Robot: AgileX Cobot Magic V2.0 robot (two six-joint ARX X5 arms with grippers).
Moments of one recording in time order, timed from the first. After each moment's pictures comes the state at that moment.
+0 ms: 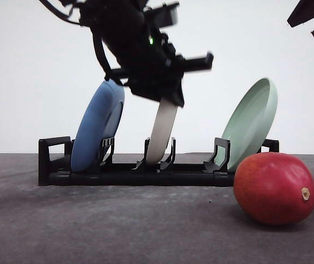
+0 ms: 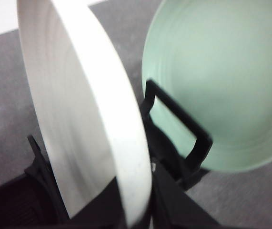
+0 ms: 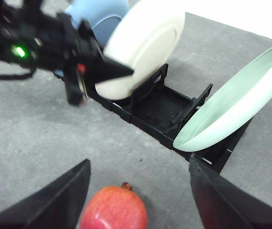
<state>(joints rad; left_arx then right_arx) -0.81 1.68 1.10 0.13 -0.23 -0.08 0.36 0.62 0.67 -0.48 -0.28 -0.10</state>
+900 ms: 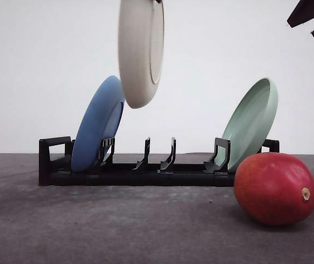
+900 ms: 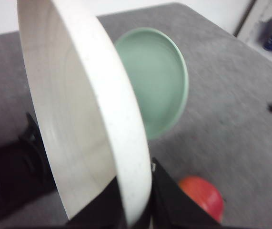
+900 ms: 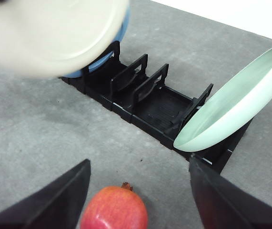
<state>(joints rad) -0.97 1.16 1.04 -0.34 -0.21 -0.26 0.36 0.62 0.67 -0.48 -0.28 -0.10</state>
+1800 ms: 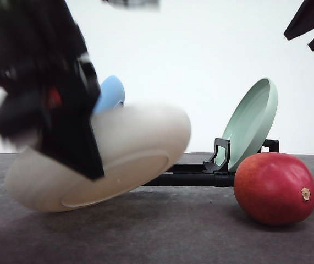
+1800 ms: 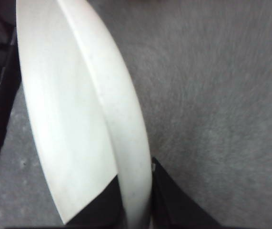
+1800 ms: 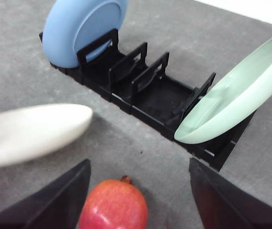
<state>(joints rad) -1.24 1.33 0.75 -0.48 -0.45 0.26 0.36 0.68 0.67 -0.48 -0.28 -0.10</state>
